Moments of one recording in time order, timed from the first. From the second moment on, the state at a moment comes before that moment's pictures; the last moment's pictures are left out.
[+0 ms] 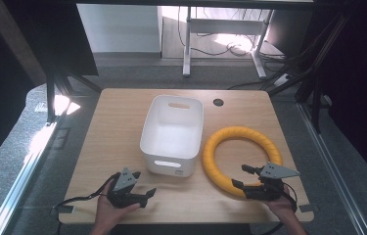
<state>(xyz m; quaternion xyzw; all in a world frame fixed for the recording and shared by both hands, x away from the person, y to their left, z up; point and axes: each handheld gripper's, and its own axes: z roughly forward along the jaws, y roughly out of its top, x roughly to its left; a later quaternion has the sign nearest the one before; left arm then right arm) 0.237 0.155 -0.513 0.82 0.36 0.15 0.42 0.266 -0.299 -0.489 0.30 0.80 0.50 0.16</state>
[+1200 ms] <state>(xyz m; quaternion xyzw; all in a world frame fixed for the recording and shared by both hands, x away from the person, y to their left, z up) 0.238 0.152 -0.516 0.82 0.36 0.15 0.41 0.302 -0.272 -0.454 0.21 0.92 0.31 0.07</state>
